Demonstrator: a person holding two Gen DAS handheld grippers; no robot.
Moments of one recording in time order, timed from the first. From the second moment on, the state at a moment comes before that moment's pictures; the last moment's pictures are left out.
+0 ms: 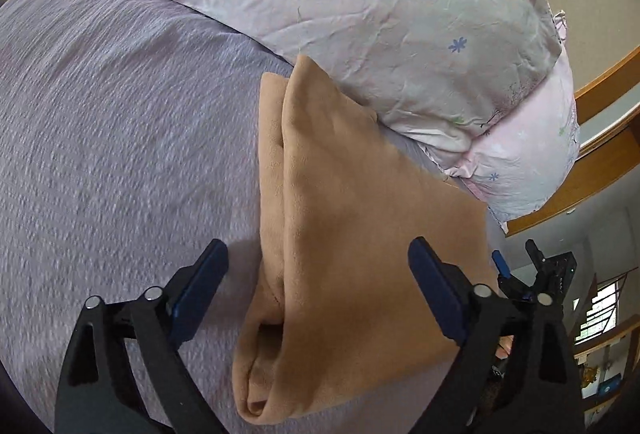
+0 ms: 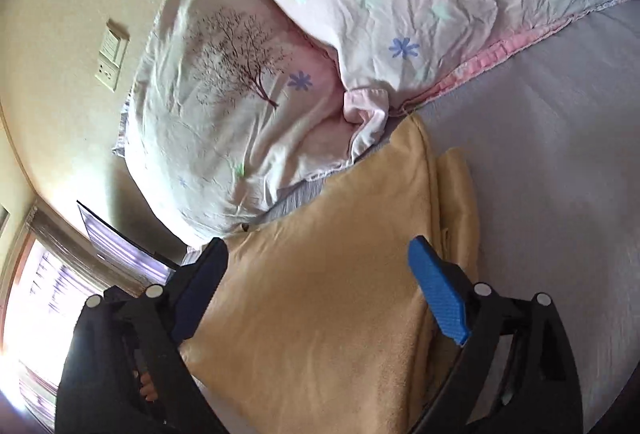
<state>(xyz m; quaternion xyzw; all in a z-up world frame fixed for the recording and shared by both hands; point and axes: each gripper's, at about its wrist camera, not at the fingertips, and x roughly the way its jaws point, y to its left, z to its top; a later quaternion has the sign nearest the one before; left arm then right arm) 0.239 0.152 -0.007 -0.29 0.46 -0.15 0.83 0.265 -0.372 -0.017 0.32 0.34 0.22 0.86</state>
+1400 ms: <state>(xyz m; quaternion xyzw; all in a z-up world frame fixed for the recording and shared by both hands) 0.171 -0.130 0.031 0.03 0.41 -0.42 0.81 0.290 -0.382 -0.020 0.23 0.39 0.17 0.87</state>
